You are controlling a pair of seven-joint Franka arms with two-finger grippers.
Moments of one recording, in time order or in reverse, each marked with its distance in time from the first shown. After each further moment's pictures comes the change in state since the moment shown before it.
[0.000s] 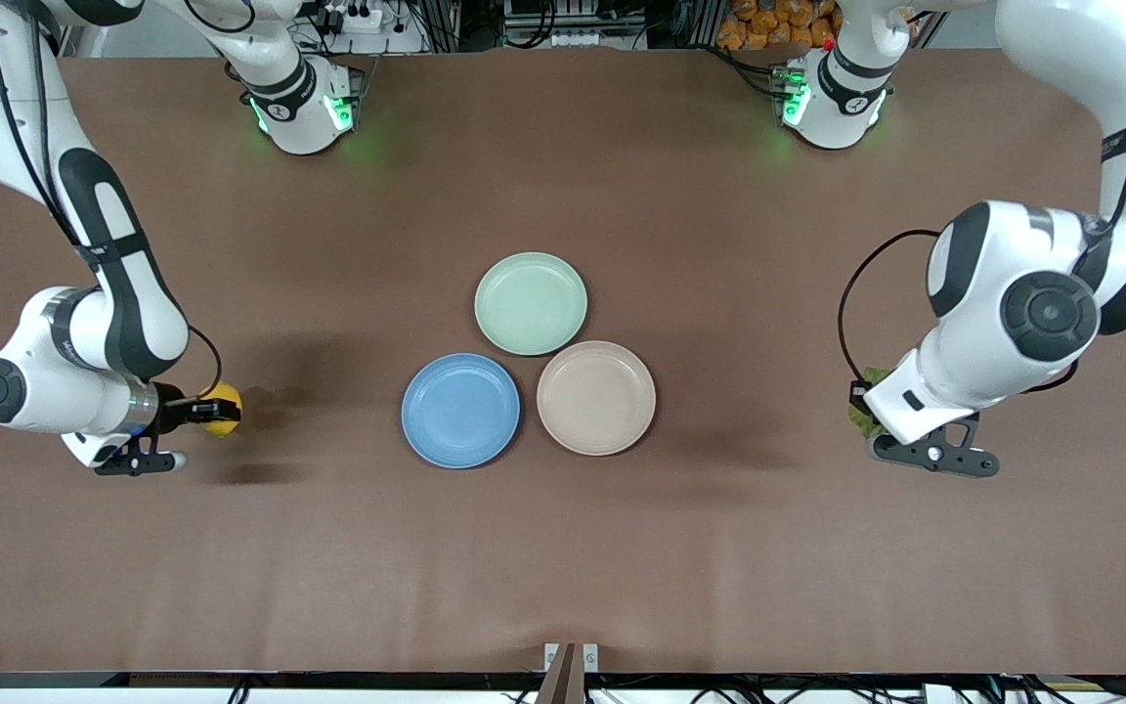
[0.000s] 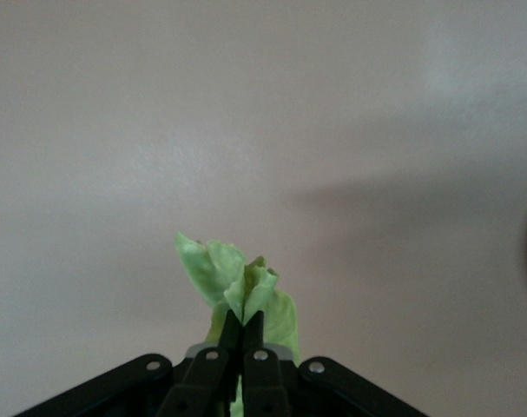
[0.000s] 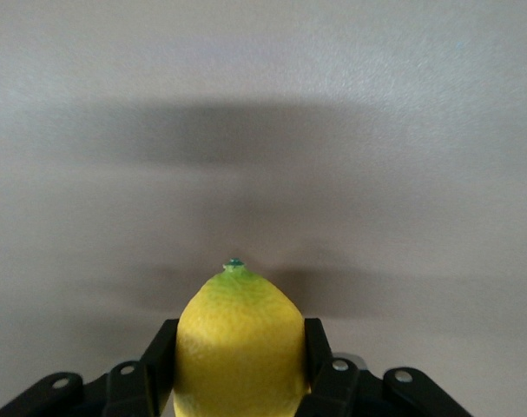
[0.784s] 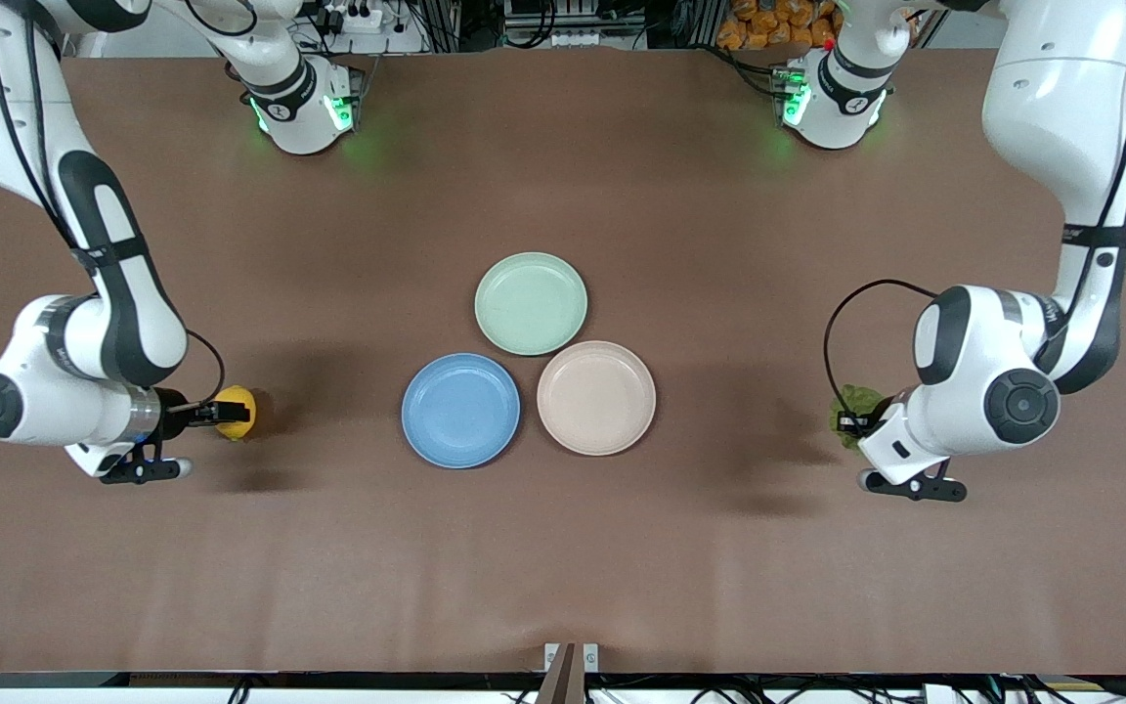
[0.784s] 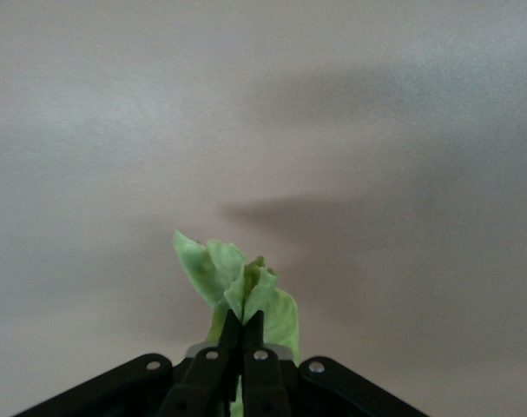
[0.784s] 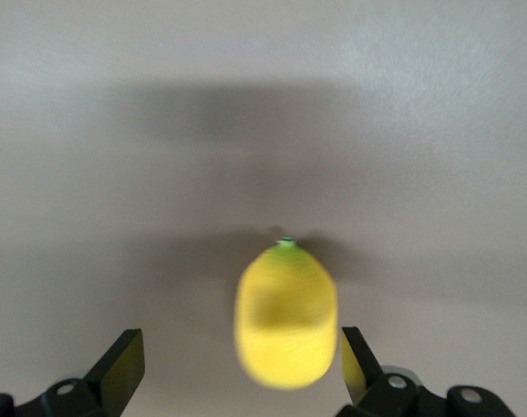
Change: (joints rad) left arm 0.062 0.182 -0.002 -0.002 -0.108 0.091 0.000; right arm 0.029 -0.018 0.009 0.157 0.006 -0.233 0.031
